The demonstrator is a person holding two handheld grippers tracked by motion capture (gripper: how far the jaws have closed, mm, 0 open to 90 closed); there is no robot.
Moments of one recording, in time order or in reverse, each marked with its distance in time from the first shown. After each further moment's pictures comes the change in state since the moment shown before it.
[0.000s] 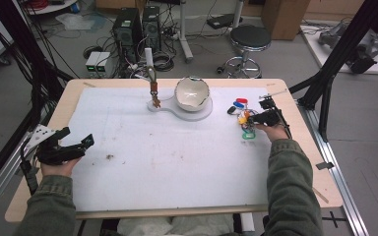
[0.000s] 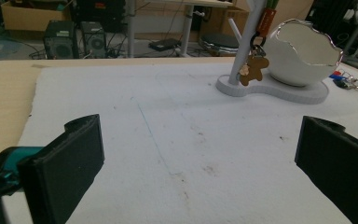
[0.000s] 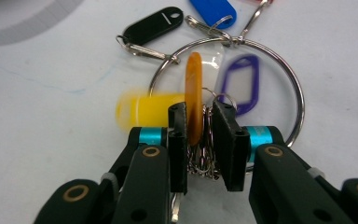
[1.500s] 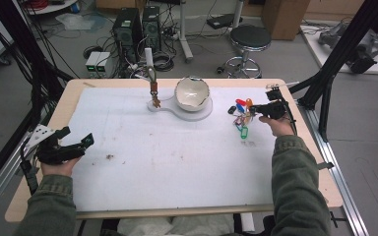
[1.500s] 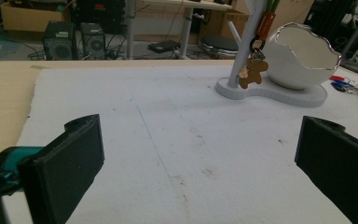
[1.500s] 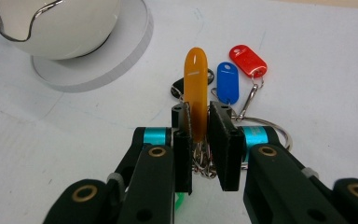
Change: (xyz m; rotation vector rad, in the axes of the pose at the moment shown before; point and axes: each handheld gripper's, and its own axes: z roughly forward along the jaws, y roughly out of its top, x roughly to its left) left arm 0.001 0.000 0.001 -0.010 -0.003 -0.011; right arm 0.017 0.018 -0.047 -0.129 0.047 0.008
